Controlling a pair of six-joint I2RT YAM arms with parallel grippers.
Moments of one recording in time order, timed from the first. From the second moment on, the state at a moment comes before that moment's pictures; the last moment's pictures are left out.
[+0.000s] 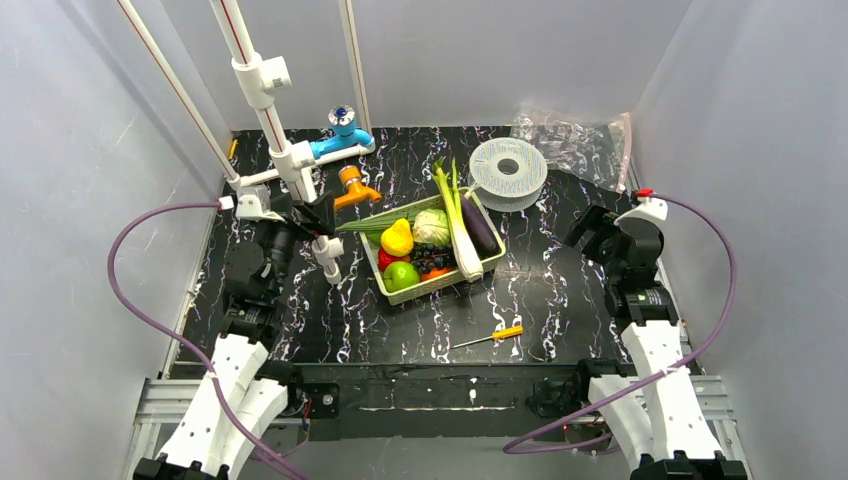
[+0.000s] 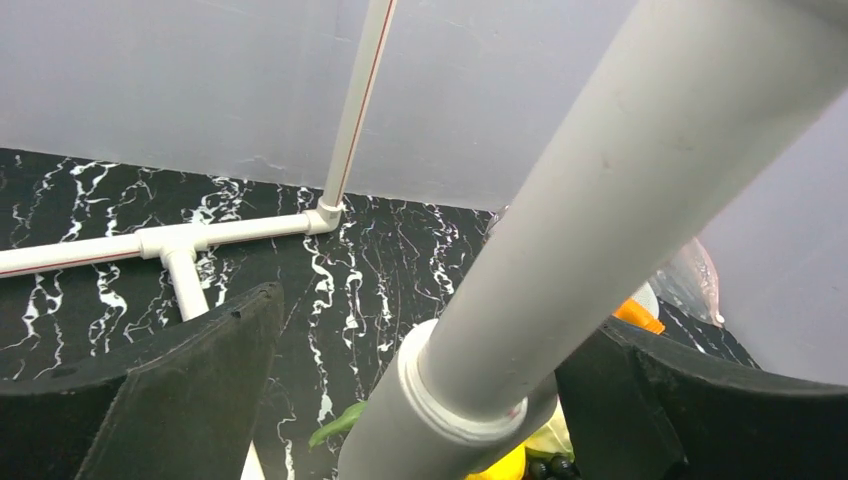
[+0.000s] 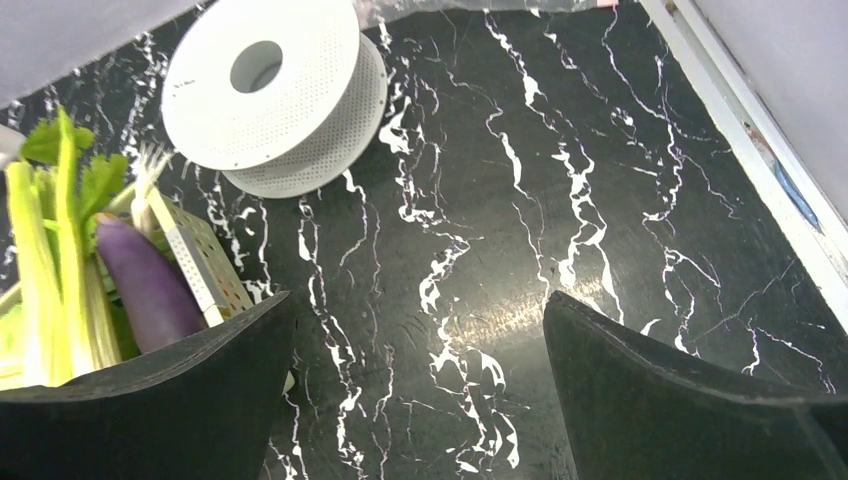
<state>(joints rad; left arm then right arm) -0.20 0.67 0.56 0.27 -0.03 -0.31 0.04 0.73 0.66 -0.33 0.15 0.38</state>
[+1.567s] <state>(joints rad) -0.29 0.49 0.55 -0.25 0.06 0.03 0.04 0.67 0.76 -0.42 -0.02 0.37</state>
